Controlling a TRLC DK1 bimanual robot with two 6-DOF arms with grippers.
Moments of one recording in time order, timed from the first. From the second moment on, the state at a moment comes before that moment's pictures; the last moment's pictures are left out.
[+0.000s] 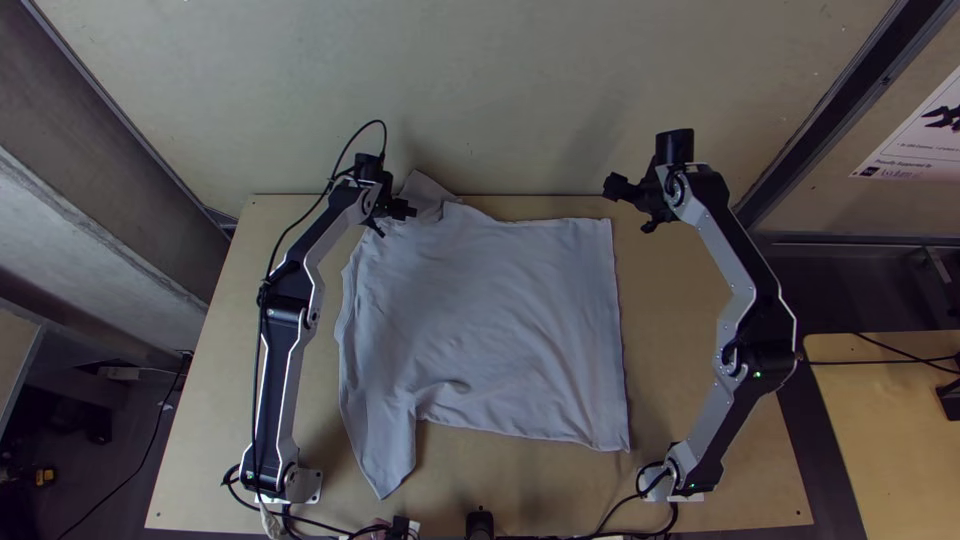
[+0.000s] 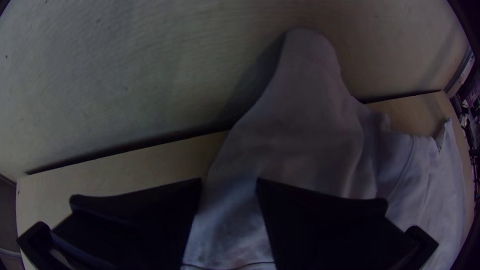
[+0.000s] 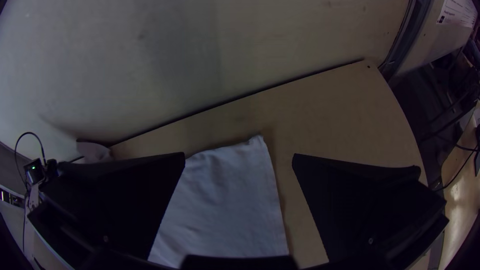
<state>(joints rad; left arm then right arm) -0.18 2.50 2.32 -0.56 -0.05 0.05 0.12 1.97 1.87 -0.73 0.00 0.42</state>
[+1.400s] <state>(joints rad) -0.15 2.48 2.32 -0.64 -0.03 0.06 0.11 2.49 2.29 -0.87 0.05 0.48</state>
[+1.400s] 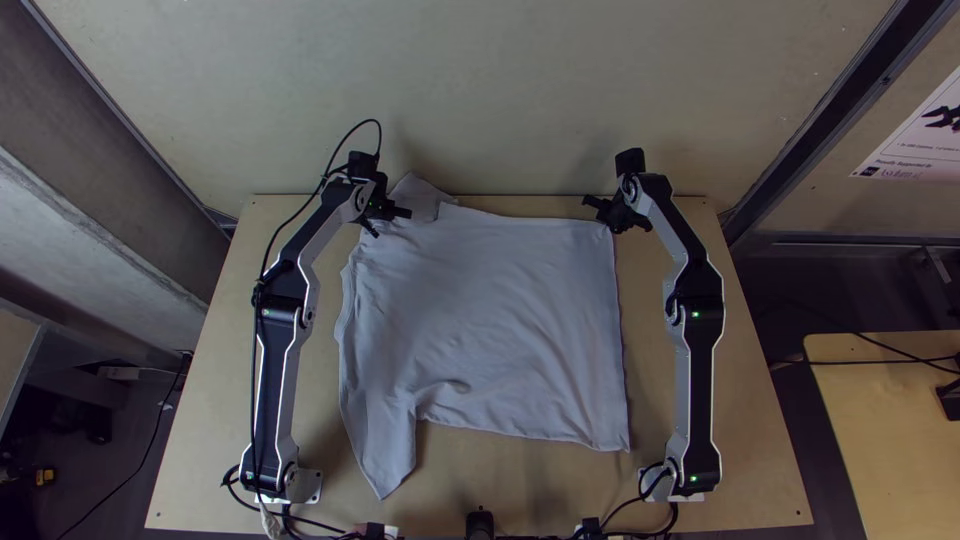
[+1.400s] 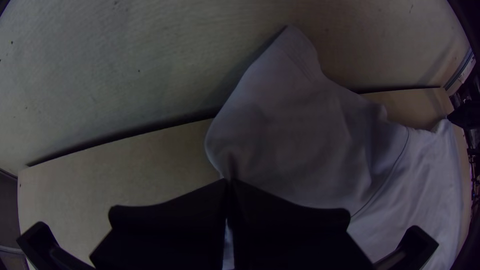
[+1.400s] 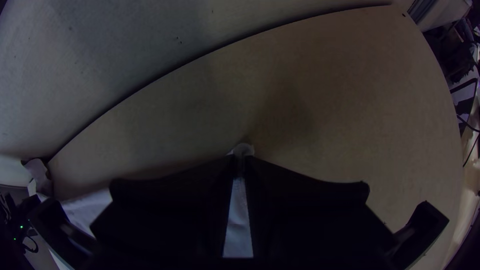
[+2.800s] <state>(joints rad) -0.06 2.23 2.20 -0.76 0.02 0.04 0.16 2.33 2.26 -0.84 0.09 0.34</state>
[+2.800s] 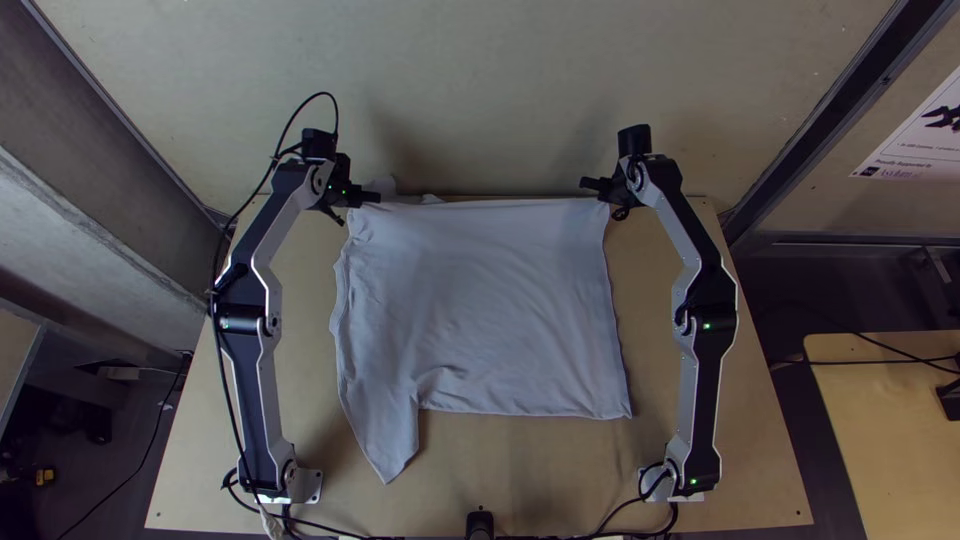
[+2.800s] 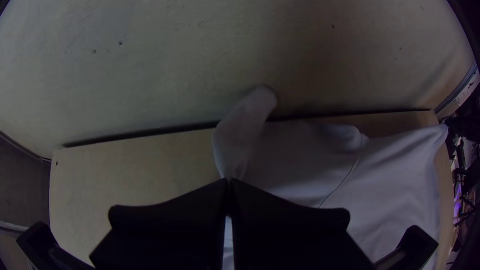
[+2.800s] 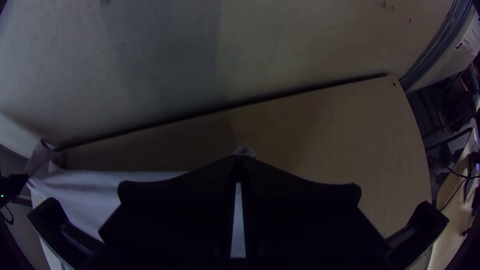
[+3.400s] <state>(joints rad) -0.05 1.89 1.78 -0.78 0.04 0.04 0.17 2.11 1.94 -0.85 0.09 0.33</state>
